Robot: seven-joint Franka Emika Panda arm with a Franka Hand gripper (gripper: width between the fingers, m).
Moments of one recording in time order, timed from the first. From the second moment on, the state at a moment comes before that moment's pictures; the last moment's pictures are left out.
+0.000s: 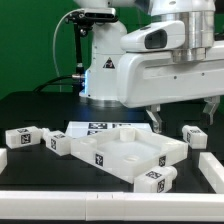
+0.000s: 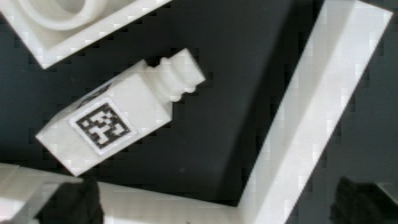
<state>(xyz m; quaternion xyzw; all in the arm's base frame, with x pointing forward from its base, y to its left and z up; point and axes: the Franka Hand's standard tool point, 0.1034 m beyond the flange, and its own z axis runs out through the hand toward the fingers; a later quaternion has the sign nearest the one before) 0.585 0.084 0.096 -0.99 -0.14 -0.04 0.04</state>
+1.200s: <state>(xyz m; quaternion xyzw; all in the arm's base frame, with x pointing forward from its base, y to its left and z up) 0.636 0.031 0.057 -1.00 0.02 -0.01 0.05</state>
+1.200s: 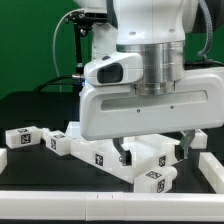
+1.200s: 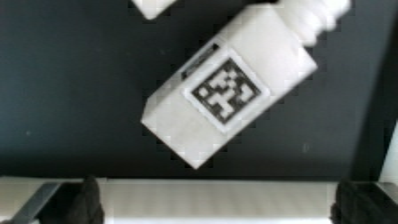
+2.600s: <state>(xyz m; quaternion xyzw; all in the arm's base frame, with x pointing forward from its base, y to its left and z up) 0.623 0.032 0.019 -0.99 0.08 0.01 0.06</state>
